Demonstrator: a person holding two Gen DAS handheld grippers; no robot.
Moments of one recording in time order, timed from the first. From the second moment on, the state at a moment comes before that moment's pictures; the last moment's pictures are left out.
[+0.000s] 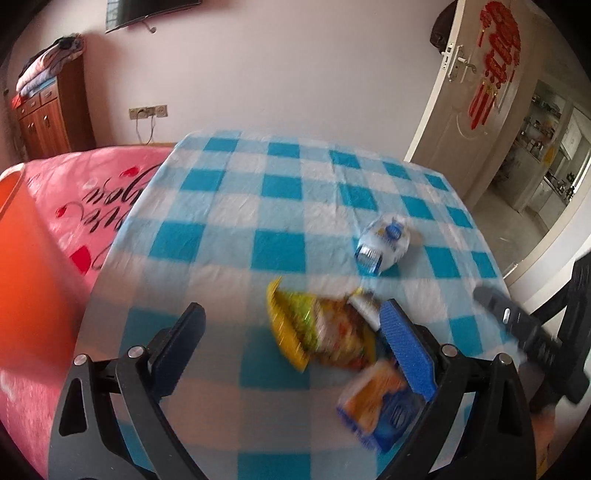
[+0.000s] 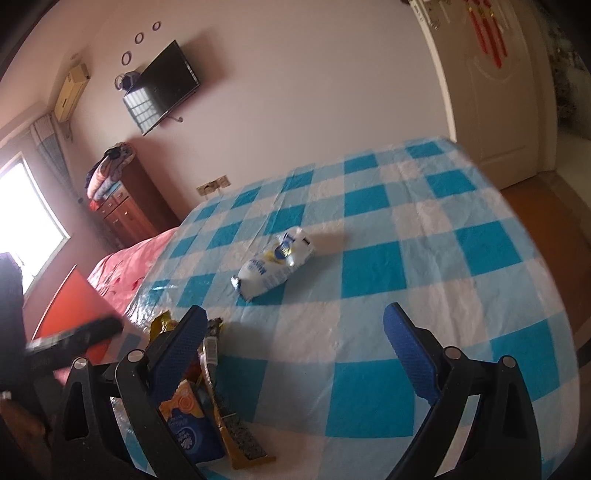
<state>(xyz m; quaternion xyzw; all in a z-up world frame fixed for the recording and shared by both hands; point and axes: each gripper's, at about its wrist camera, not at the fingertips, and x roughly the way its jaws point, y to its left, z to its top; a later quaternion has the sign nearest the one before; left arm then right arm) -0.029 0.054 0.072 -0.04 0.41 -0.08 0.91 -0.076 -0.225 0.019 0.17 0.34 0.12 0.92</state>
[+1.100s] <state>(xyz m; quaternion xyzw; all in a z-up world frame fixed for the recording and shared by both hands) 0.103 -0.083 0.010 0.15 0.50 -0.23 0.82 -0.090 -0.171 -0.006 0.11 0.39 0.26 0.88</state>
